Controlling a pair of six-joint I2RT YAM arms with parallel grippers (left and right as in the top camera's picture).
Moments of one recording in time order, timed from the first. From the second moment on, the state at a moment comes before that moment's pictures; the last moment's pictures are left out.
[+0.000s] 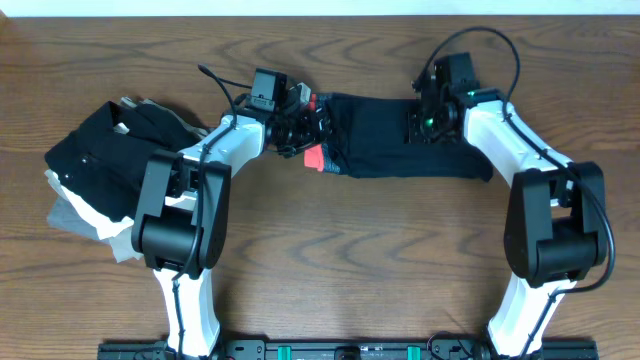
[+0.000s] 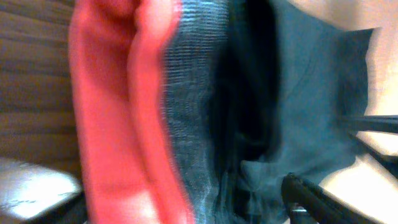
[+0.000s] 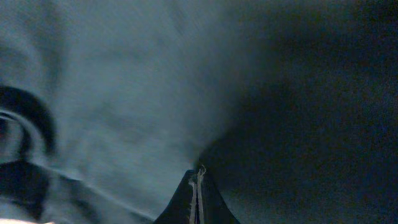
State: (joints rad) left arm -0.26 2.10 1.33 -0.30 0.63 -0.52; right arm 0.17 2.02 1.39 -0.59 -0.27 0.17
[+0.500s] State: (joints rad) left arm -0.17 2.10 1.35 -0.46 0.74 -0.42; right arm 0.17 2.06 1.35 -0.58 -0.26 0.19
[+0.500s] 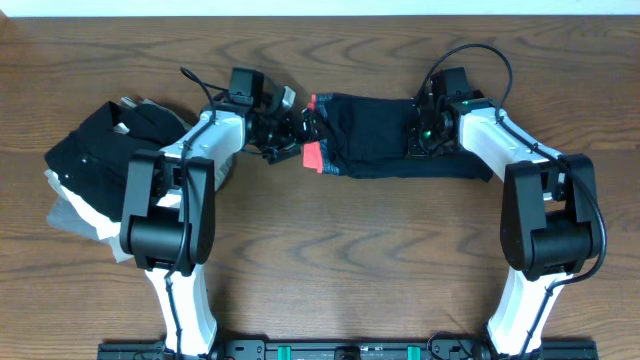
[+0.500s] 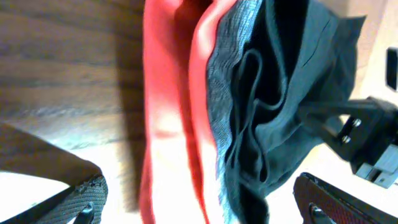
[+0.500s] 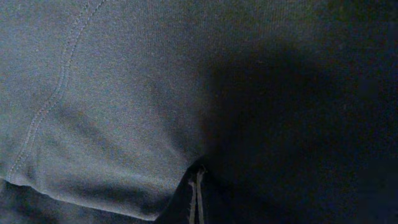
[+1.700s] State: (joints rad) left arm -0.19 2.23 1.39 -0.30 1.00 -0.52; right arm 0.17 2.06 1.35 -0.58 -0.26 0.20
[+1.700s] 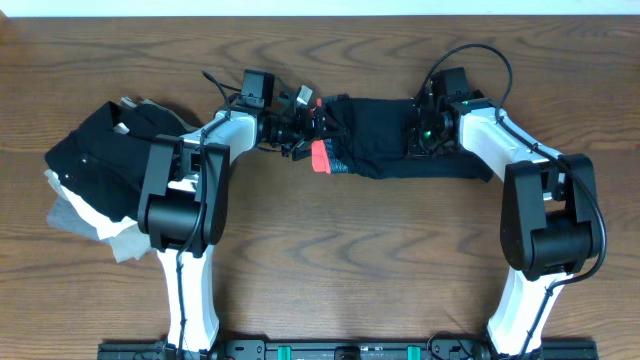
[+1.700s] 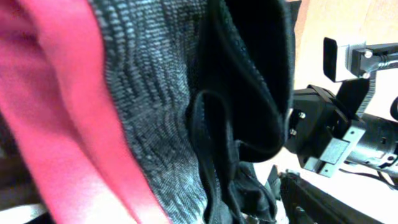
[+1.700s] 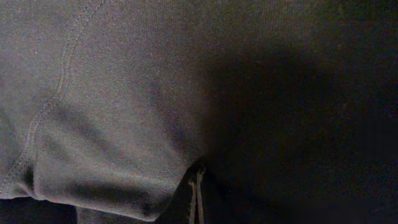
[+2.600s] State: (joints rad) left arm -0.20 2.16 1.38 -0.50 0.89 -0.64; right arm 0.17 2.06 1.35 -0.58 -0.26 0.20
